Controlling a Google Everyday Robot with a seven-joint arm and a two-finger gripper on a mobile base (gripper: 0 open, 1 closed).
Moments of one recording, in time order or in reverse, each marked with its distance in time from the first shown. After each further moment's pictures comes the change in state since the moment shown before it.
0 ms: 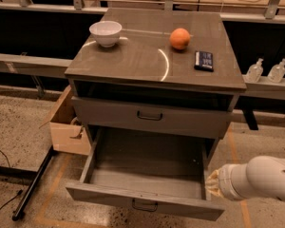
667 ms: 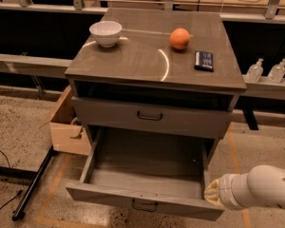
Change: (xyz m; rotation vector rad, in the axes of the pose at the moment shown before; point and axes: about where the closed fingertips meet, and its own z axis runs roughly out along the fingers) arm 0.009 0.029 0.020 -0.044 -0.033 0.024
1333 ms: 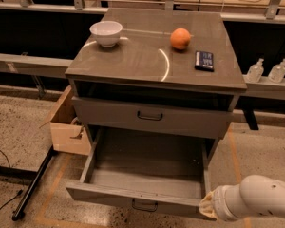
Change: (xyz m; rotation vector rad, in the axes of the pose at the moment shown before) arm 0.005 0.038 0.037 -0.088 -0.027 0.054
